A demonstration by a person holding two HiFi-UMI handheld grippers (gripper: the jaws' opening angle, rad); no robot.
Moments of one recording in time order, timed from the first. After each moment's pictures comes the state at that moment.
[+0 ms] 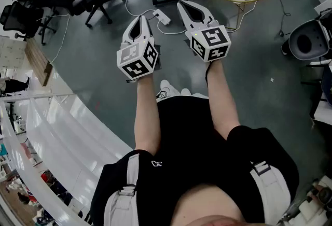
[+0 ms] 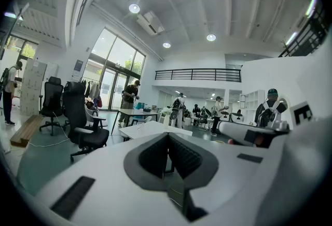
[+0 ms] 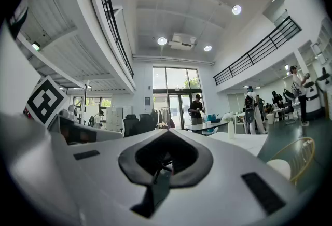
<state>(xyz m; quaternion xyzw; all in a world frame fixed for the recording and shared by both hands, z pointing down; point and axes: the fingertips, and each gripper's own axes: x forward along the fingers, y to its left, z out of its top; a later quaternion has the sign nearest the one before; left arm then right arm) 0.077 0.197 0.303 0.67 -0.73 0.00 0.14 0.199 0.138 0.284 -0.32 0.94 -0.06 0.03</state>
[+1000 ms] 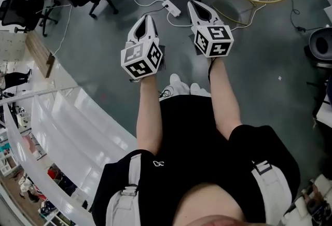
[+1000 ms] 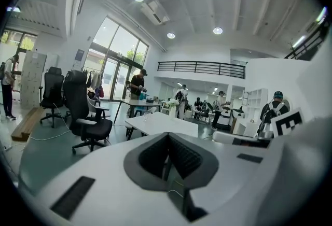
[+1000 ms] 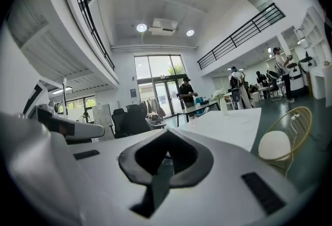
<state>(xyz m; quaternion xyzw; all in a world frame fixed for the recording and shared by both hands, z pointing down) 0.021 0.183 0.333 0.66 -0.72 0.01 0.19 0.152 0.097 0.348 -0.38 0.91 -0.15 -0.02</state>
